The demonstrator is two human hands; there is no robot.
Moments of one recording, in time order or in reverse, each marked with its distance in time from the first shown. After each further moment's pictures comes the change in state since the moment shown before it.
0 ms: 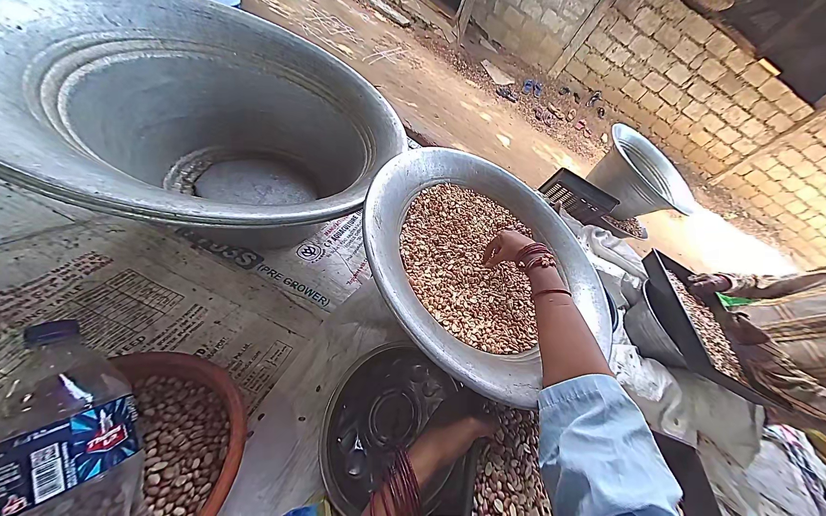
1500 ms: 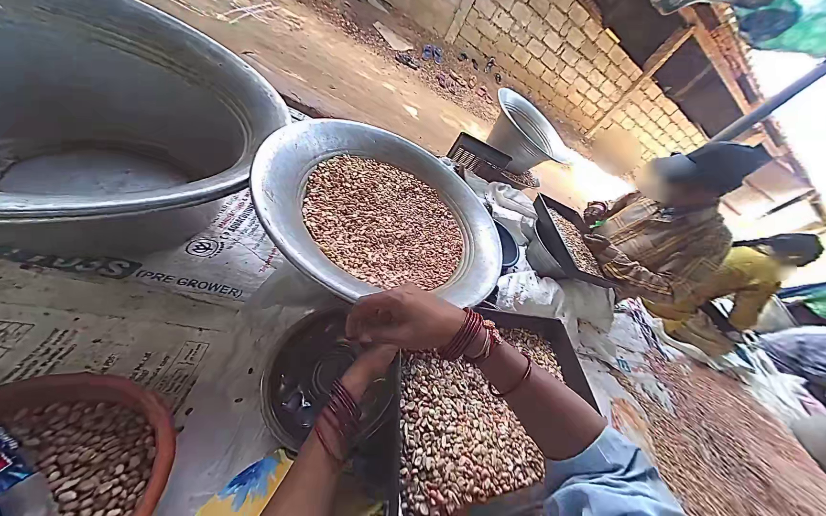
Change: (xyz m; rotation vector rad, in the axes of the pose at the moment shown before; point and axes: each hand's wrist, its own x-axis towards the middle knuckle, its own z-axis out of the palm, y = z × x) left_hand -0.060 0.043 0.024 0.323 0.149 0.133; right_hand -0.244 -0.172 0.063 0.556 0.125 -0.567
